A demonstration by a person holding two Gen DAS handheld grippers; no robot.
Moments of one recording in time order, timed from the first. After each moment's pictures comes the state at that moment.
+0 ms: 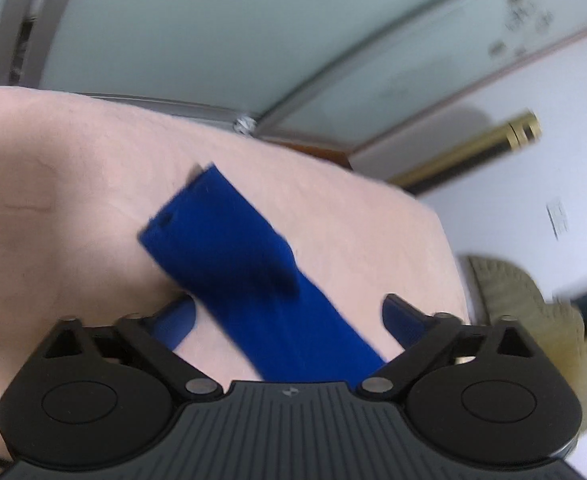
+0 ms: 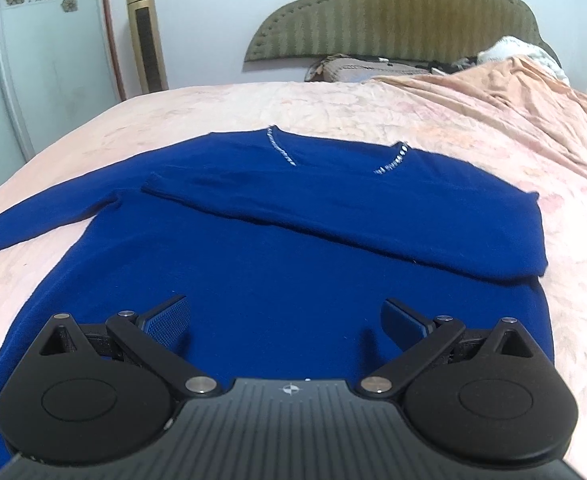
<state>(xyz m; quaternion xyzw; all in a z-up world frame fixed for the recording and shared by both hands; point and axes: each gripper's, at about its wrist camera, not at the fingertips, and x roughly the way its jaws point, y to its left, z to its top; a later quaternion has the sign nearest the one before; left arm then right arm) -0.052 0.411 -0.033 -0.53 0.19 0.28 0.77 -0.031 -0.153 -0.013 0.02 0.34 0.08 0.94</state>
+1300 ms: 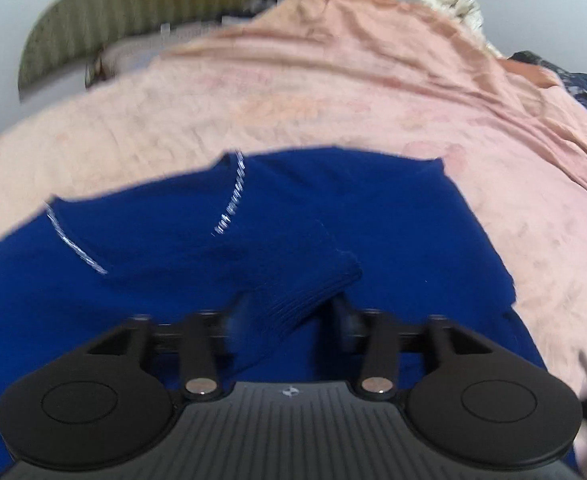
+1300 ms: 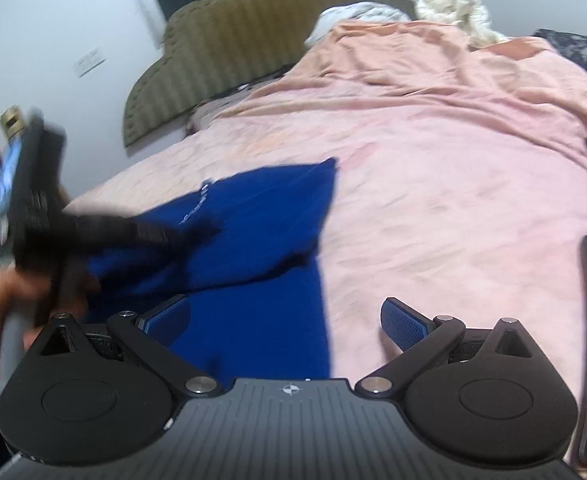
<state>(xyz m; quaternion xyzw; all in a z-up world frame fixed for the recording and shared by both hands) 0.122 -0.138 -0.011 0.12 0.39 -0.25 0.88 -0.066 -0.318 -0.023 0.21 0.29 -0.07 0.93</state>
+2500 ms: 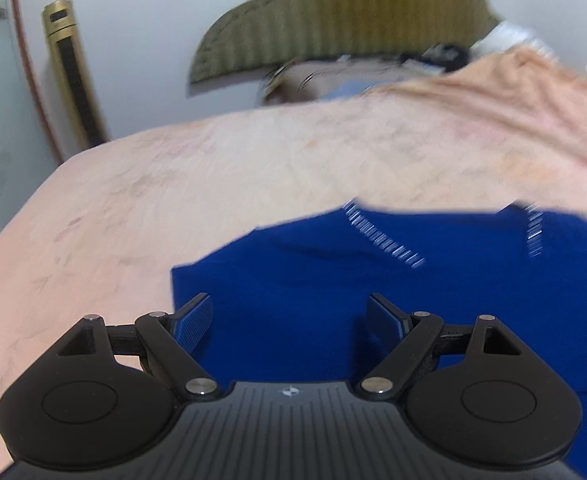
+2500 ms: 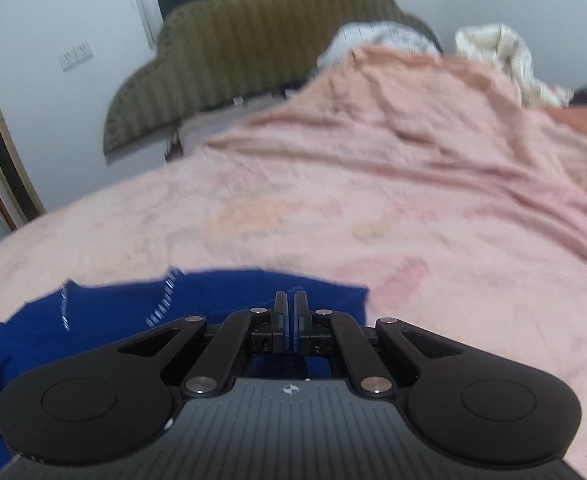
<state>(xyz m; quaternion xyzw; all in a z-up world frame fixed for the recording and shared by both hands) 0.175 0.015 0.002 0.09 0.35 -0.02 0.93 0.097 -0.346 -0.013 0.16 0.29 -0.07 0.94</state>
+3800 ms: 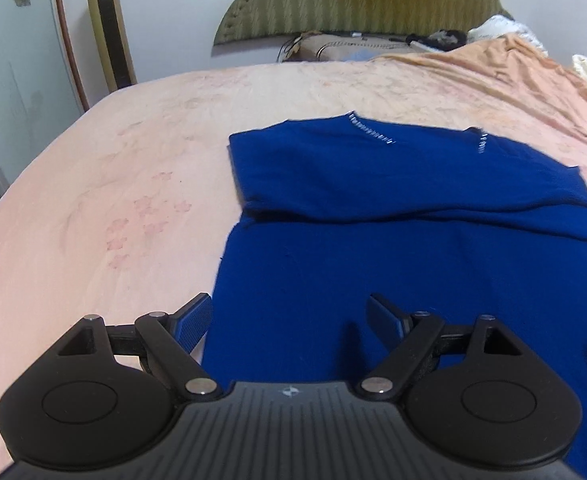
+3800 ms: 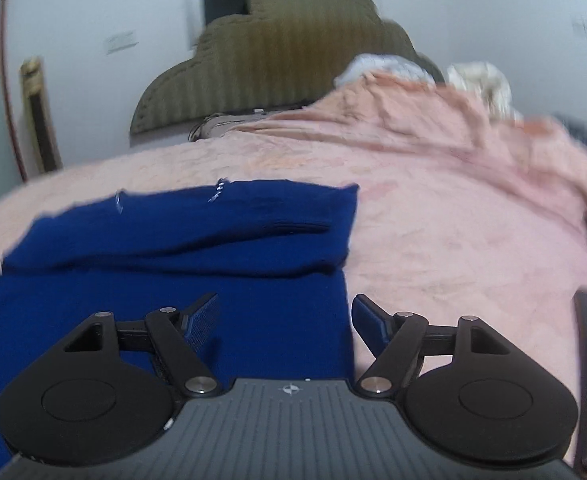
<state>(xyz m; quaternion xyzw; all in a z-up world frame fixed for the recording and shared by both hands) -0.001 0.056 0.014 0.05 0.38 -0.03 0.92 -0.068 -0.260 -0.040 0.05 0.24 -0.08 0.97</state>
